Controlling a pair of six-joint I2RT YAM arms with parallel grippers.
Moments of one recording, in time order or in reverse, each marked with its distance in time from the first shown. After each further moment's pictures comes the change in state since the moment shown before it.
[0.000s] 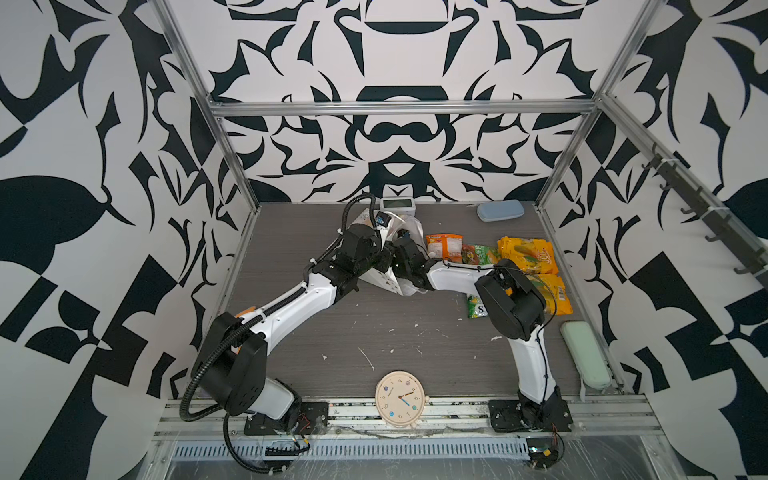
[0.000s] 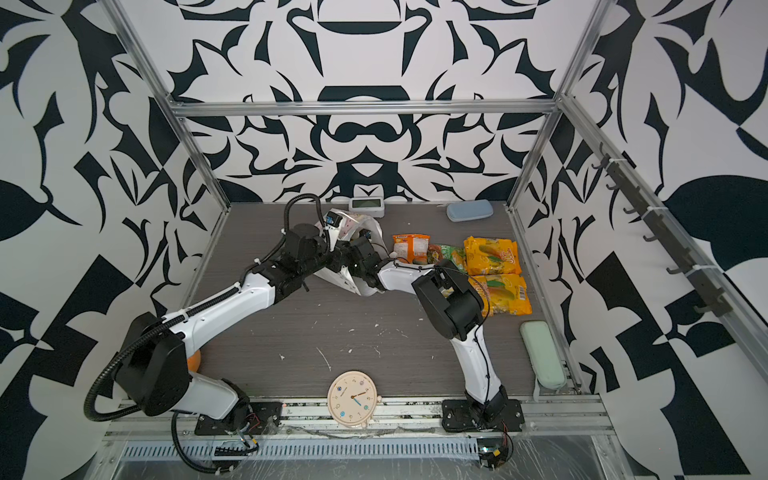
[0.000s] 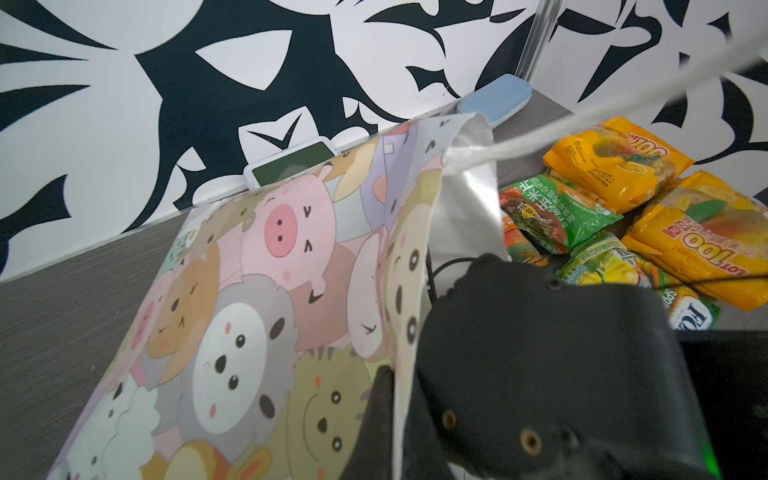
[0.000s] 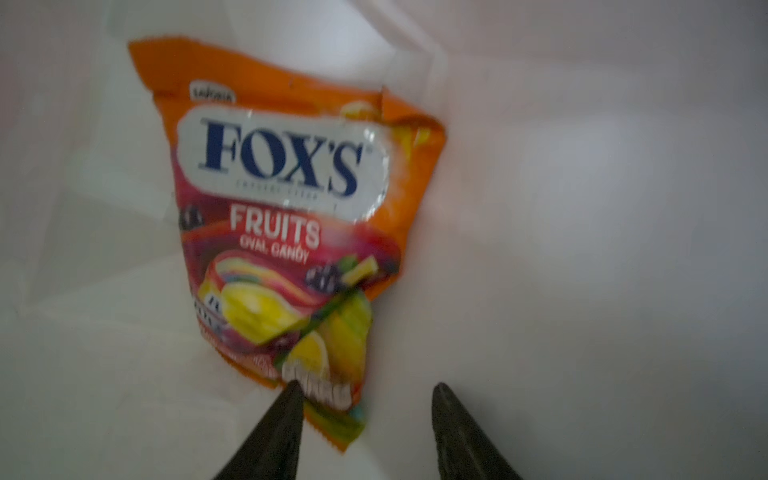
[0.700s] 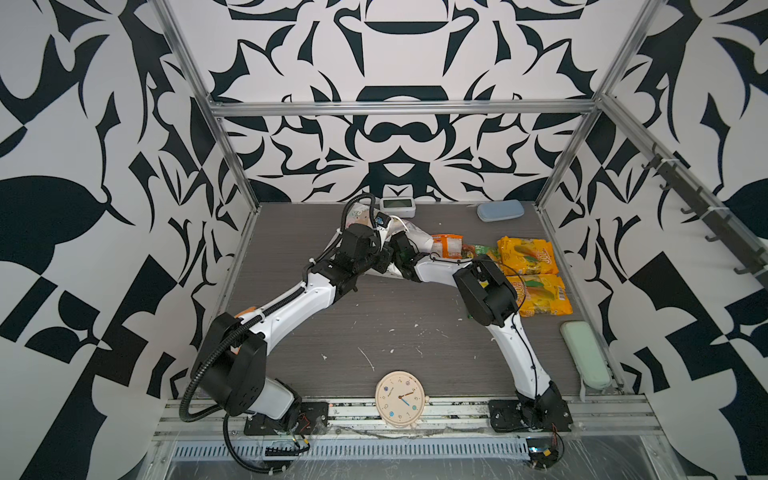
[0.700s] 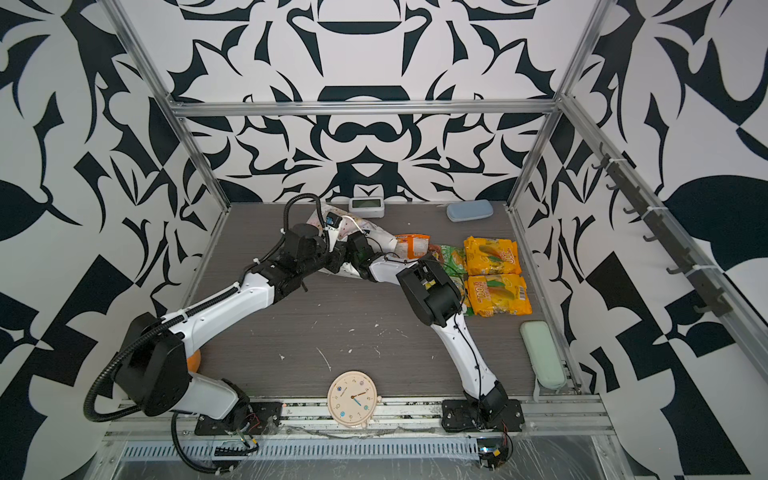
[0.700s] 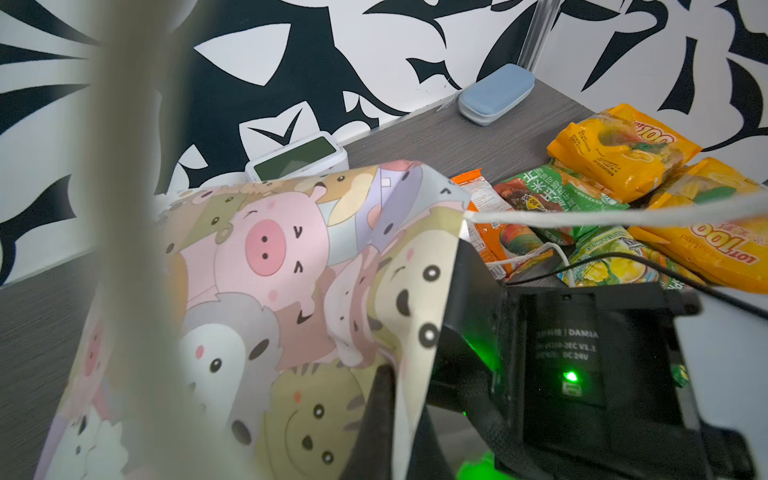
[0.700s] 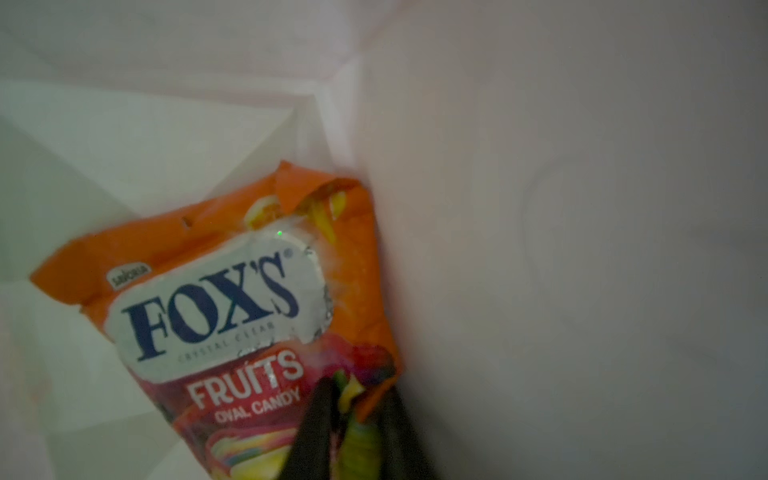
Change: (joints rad) left arm -0.001 0.000 0.000 -0.019 -0.003 0.023; right arm -0.013 0.248 0.262 0.138 -0.022 0.277
